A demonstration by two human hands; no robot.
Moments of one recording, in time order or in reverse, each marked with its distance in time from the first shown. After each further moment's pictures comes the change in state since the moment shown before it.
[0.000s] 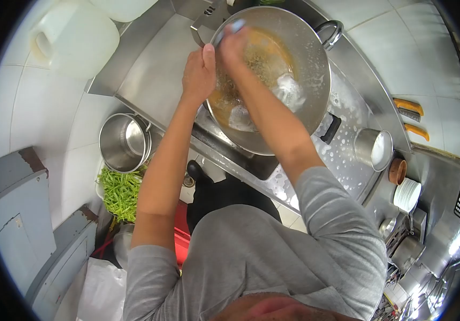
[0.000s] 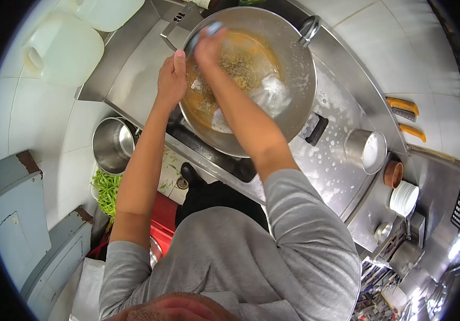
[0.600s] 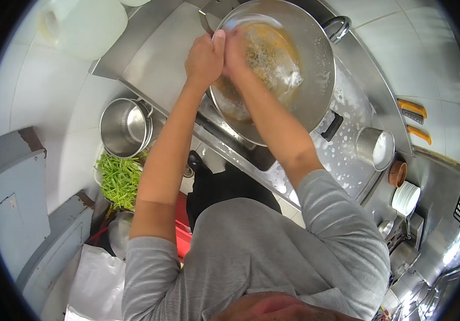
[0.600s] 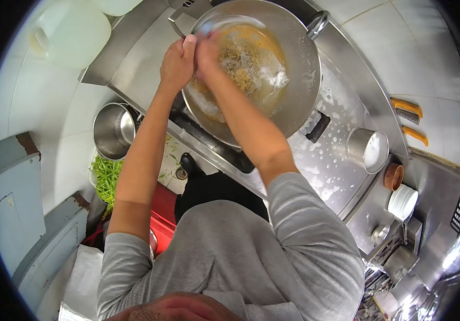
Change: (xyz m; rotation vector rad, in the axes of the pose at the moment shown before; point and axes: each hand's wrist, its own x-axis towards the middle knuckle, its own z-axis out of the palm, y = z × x) left_hand -0.004 0.020 -0.009 0.169 0.019 -0.140; right_hand -0.054 -0.026 -0.013 0.260 -0.286 0.339
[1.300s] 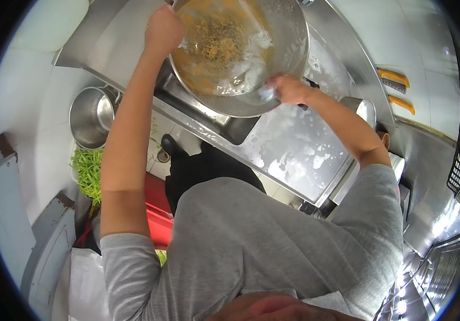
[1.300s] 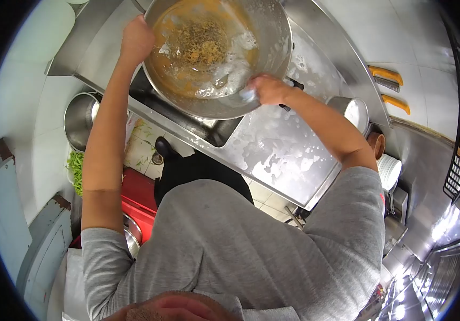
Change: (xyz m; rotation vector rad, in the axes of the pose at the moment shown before) left_hand 0.020 -0.026 0.010 0.153 -0.023 0.080; right_hand -0.090 -0.062 -0.301 -1.664 -1.078 -0.097
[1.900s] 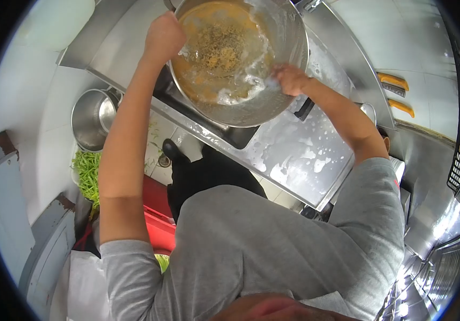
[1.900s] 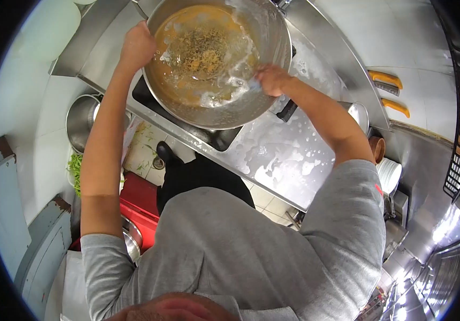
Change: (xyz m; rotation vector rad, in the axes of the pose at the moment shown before) left_hand -0.015 0.012 -0.028 0.165 -0.060 0.086; right_hand 0.033 0.021 -0.024 -0.439 -0.277 0.176
